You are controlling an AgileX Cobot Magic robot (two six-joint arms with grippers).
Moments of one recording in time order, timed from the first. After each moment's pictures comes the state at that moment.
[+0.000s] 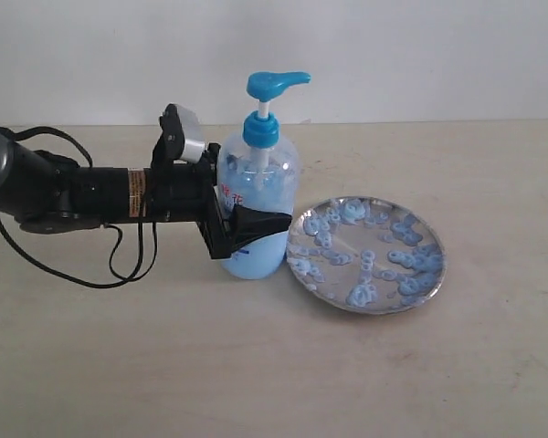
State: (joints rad) left arm -0.30 2.16 -1.11 1.21 -1.04 -0.50; right arm 0.00 0.46 0.00 0.02 -0.28 0.26
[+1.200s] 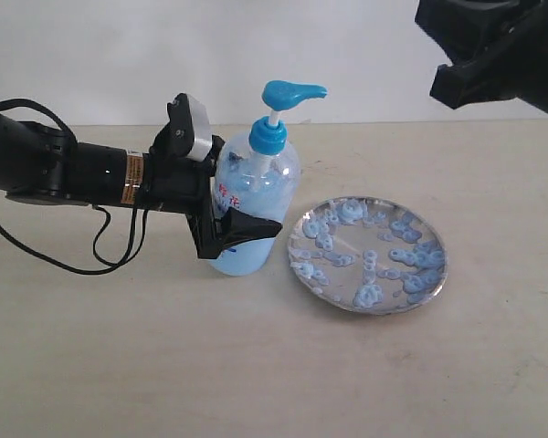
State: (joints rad) left arm -0.30 2.08 -1.13 1.39 -0.89 -0.55; right arm 0.00 1.32 -0.63 -0.71 -0.90 0.53
